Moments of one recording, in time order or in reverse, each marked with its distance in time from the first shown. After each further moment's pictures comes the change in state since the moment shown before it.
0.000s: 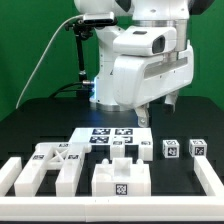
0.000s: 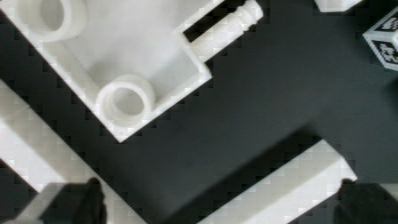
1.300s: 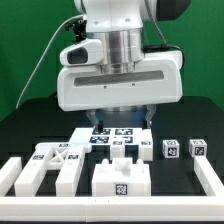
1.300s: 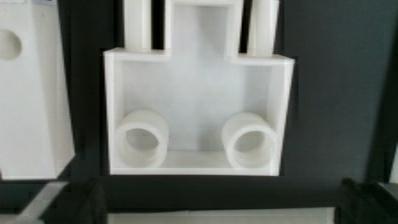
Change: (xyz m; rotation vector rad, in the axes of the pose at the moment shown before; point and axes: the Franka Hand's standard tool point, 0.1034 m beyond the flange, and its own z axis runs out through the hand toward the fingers) arm -0.040 0.051 0.013 0.059 0.036 0.926
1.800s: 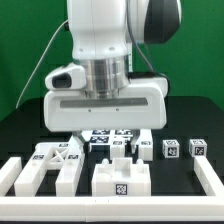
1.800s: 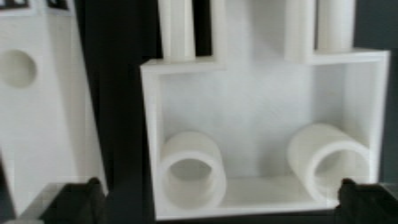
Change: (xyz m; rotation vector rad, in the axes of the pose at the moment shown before) arm 0.001 0.028 0.054 -0.028 0.015 0.065
